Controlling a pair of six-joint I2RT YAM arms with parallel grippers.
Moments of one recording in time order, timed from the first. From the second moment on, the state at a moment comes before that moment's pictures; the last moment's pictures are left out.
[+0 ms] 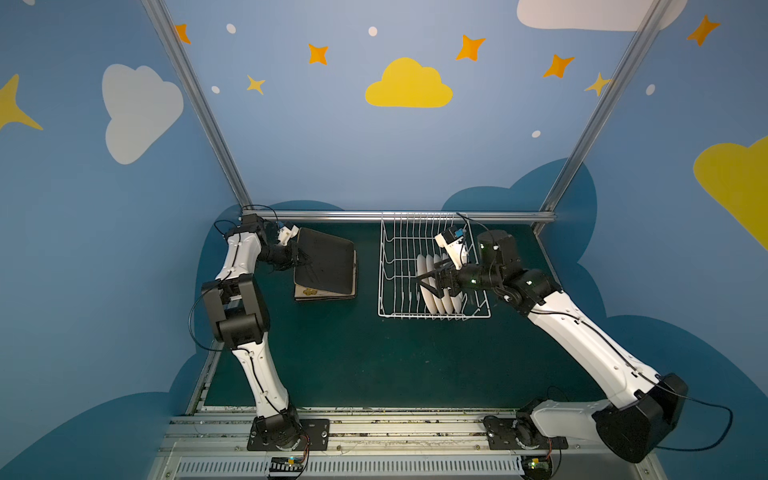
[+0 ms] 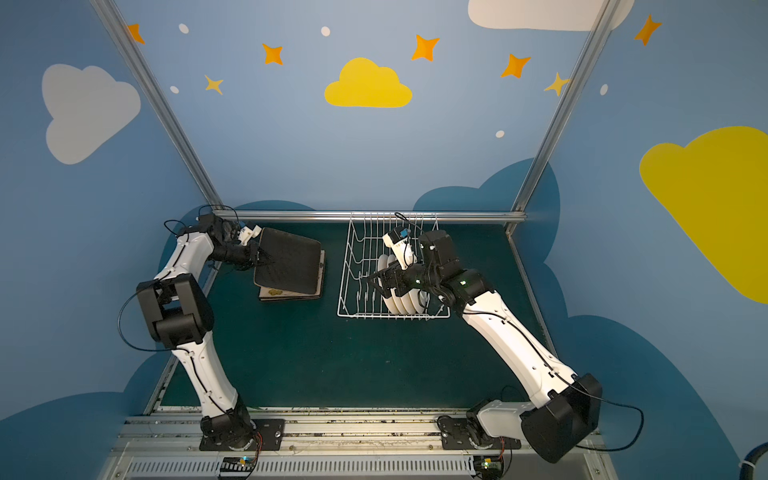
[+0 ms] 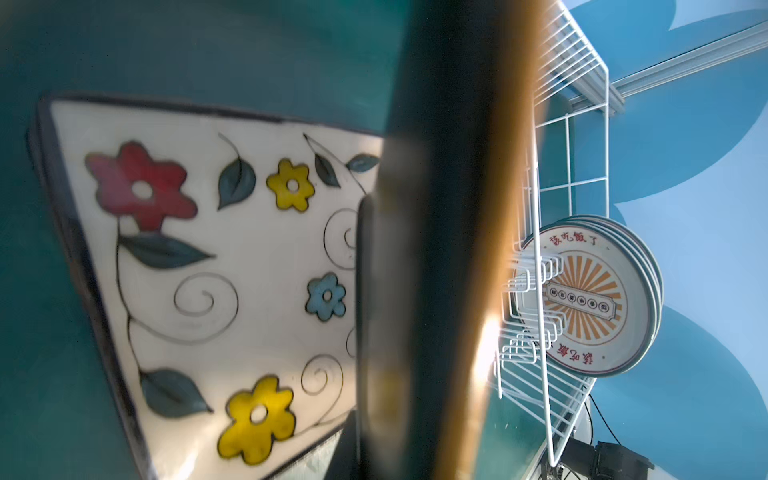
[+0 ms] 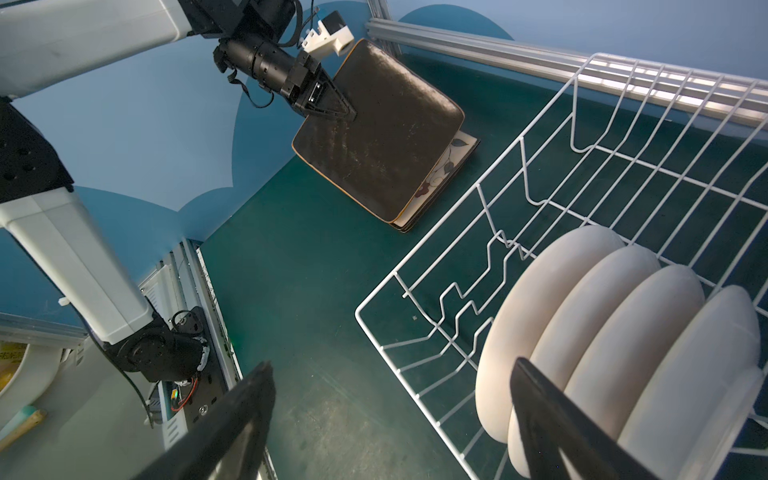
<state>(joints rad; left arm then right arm) 0.29 2.12 1.88 -1.10 0.82 0.18 0.59 1.31 1.29 -0.54 -0.46 0.10</state>
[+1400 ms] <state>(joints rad) 0.32 2.36 2.10 -1.27 0.87 0.21 0.59 1.36 1.35 -0.57 -0.46 0.07</state>
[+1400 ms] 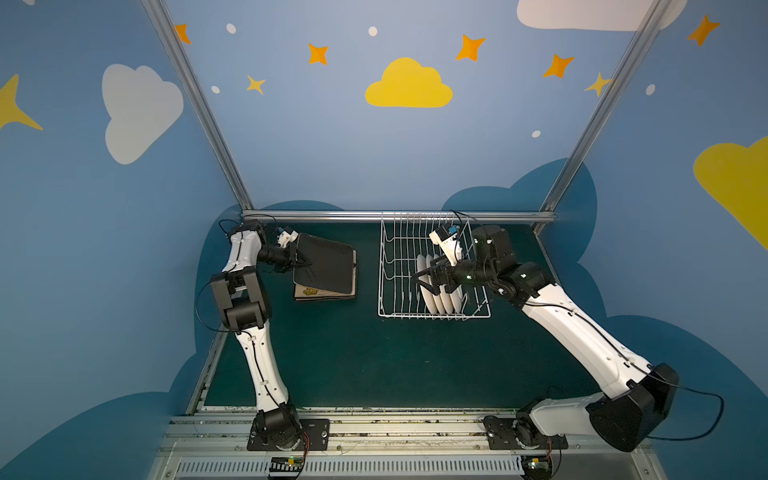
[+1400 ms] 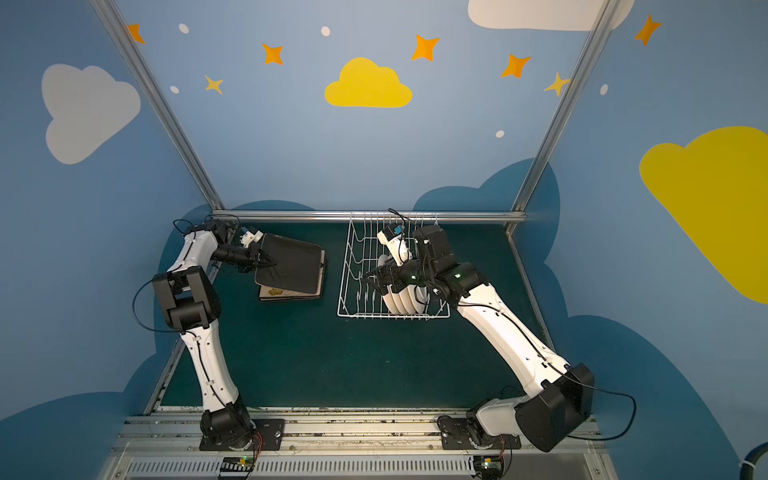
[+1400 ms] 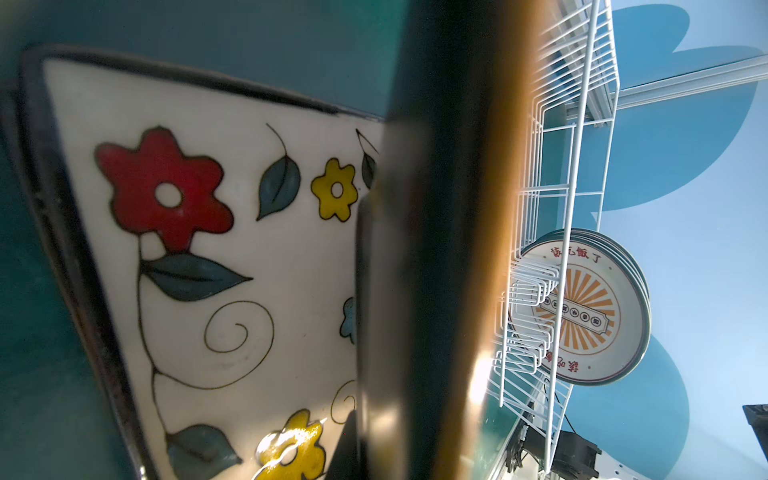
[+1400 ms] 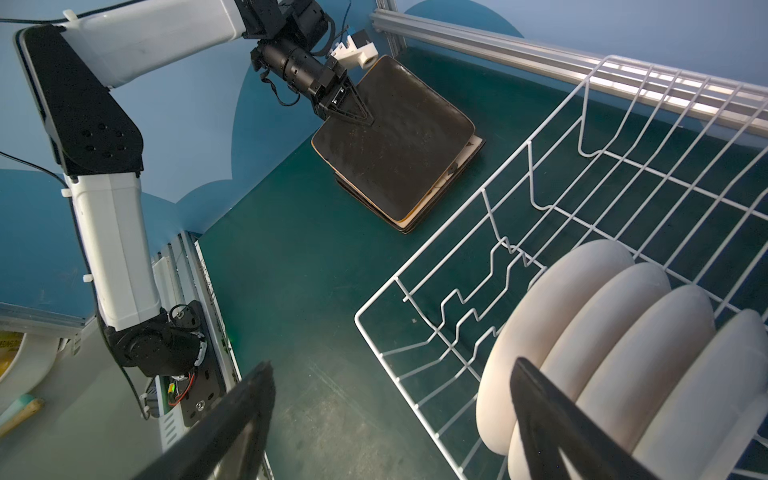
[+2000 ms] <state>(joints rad) 0.32 2.38 2.11 -1.27 0.77 0.18 0.59 1.36 1.35 -0.57 -0.45 0.10</state>
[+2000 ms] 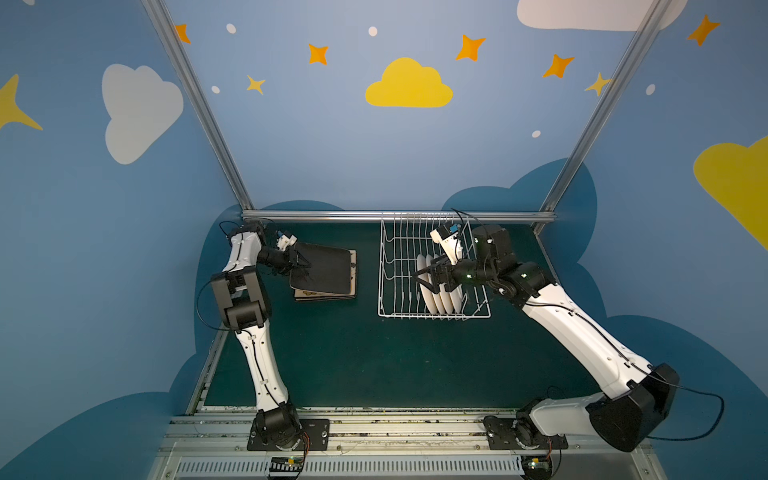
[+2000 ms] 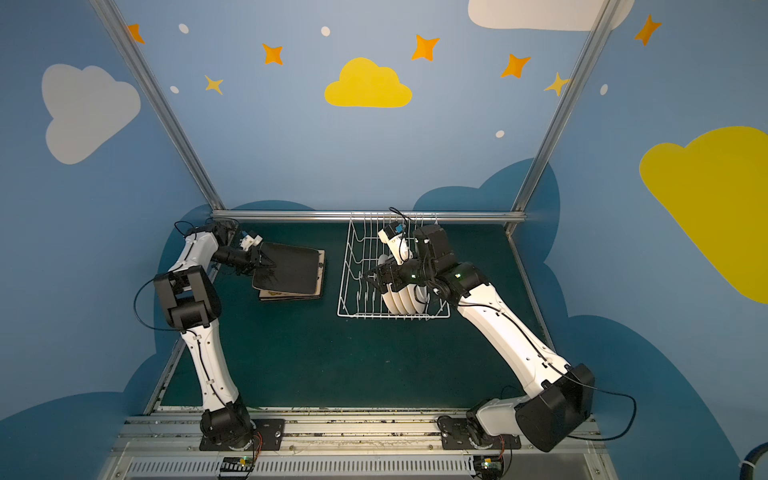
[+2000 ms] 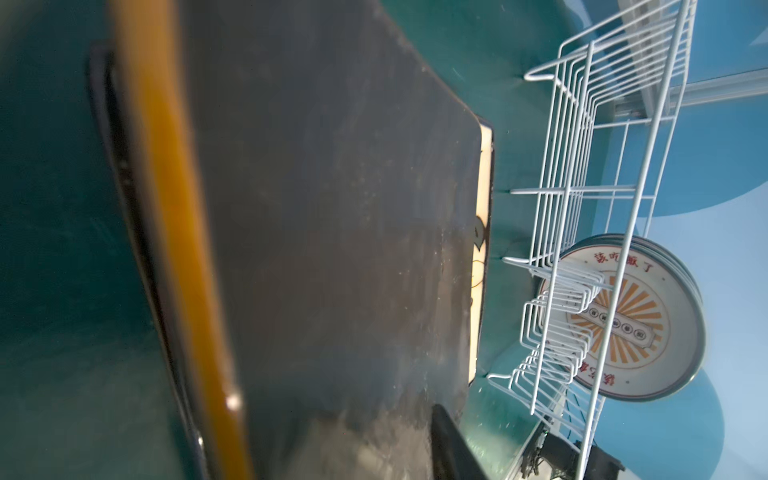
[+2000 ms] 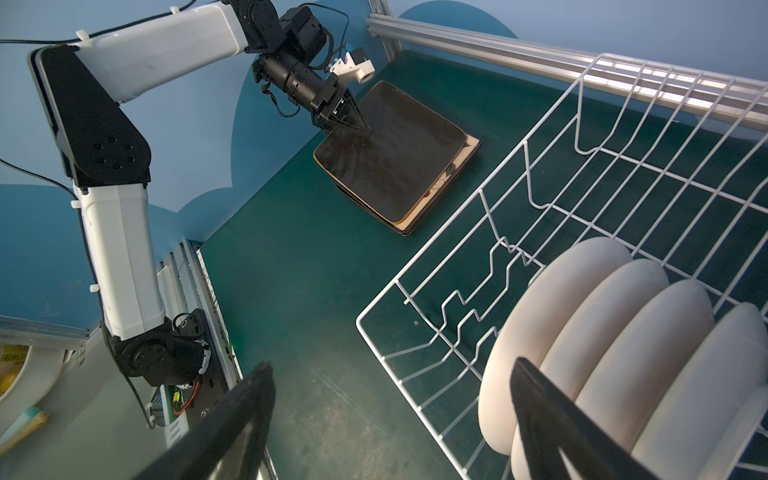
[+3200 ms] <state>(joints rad) 0.32 2.38 2.14 -1.24 0.64 0.07 0.59 1.36 1.35 -0.57 -0.44 0.10</state>
